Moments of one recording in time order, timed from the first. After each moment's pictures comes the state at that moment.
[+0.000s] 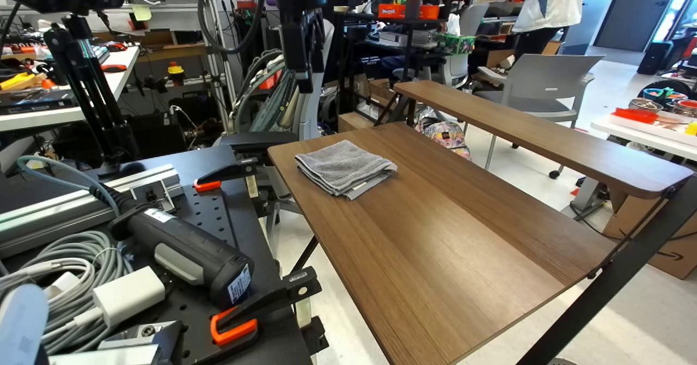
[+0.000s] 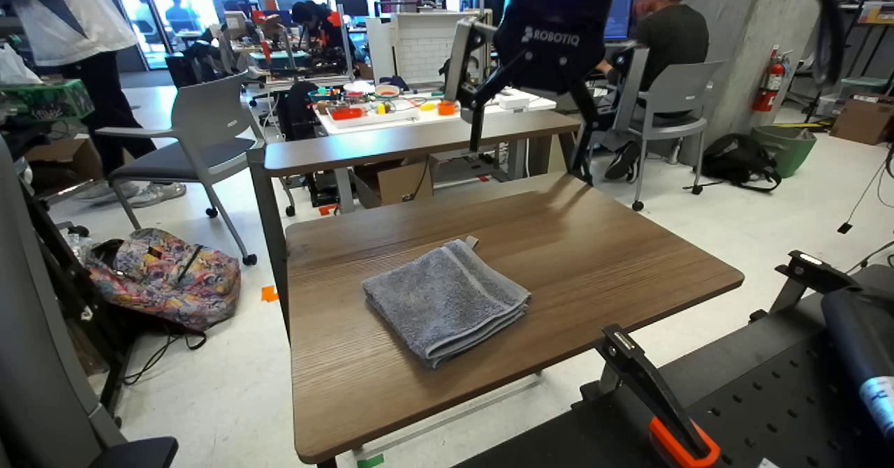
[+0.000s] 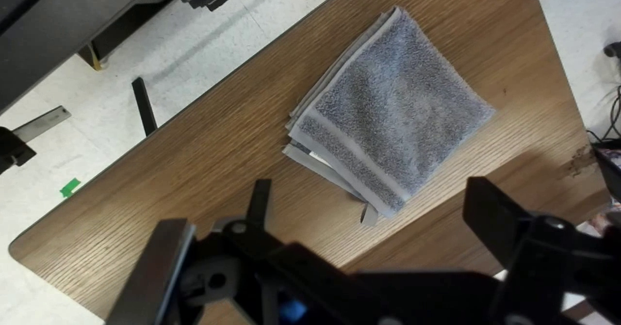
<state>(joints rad) 0.09 0.08 0.23 -2.50 -0.01 2.73 0.90</state>
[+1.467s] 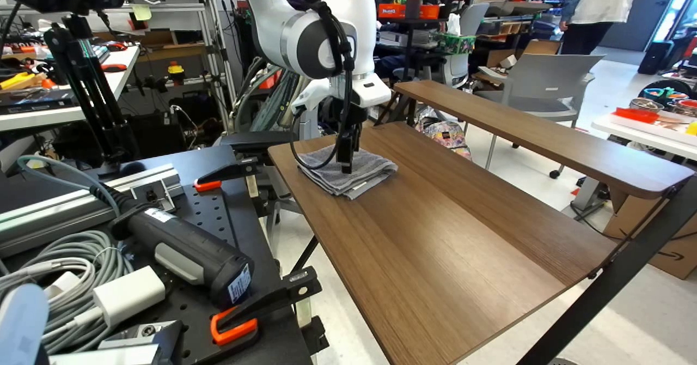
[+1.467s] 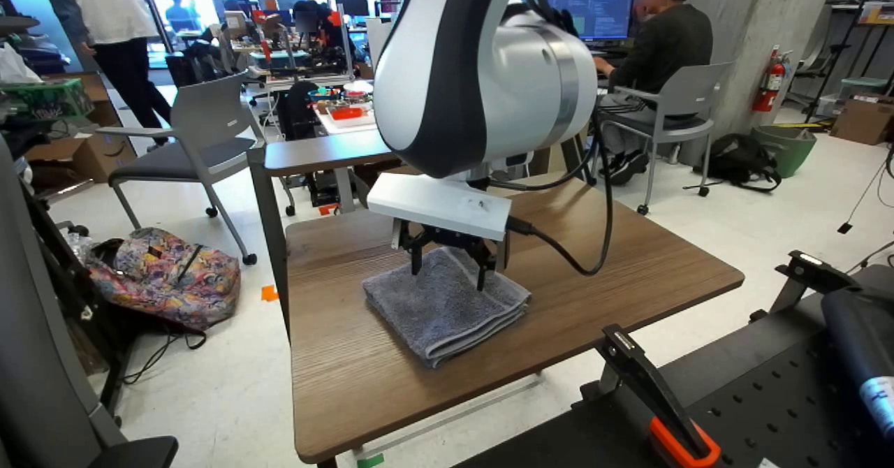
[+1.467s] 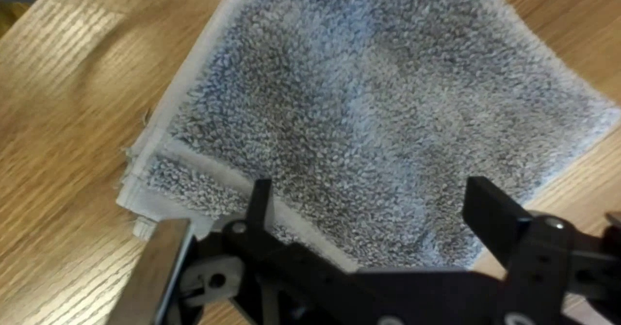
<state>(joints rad) 0.32 0.82 0.02 -1.95 0.05 2.84 0.92</state>
